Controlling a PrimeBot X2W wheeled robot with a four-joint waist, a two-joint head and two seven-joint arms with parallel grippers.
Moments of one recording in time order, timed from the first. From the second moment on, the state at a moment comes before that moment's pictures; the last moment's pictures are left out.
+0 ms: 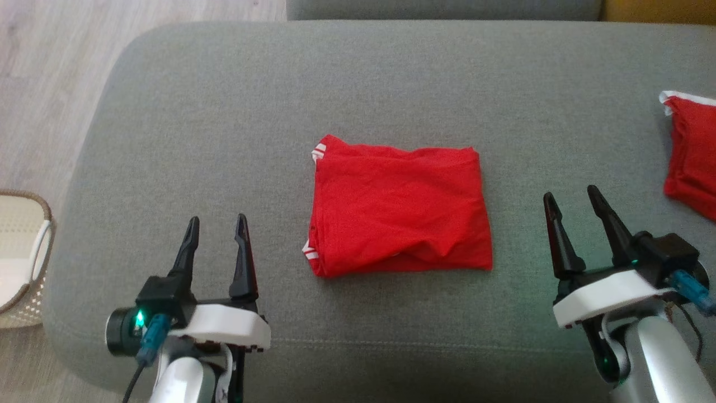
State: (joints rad) left arm -0.04 0.05 -0.25 0.11 -0.18 0.17 -0.25; right arm -0.15 -0.12 0.00 0.26 0.19 0.13 -0.25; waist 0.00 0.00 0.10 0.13
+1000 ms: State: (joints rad) left arm -0.17 0.05 -0.39 0.12 -0.18 0.24 -0.25; right arm -0.40 -0.16 0.15 0.60 0.42 0.13 -0.13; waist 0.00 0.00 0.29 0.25
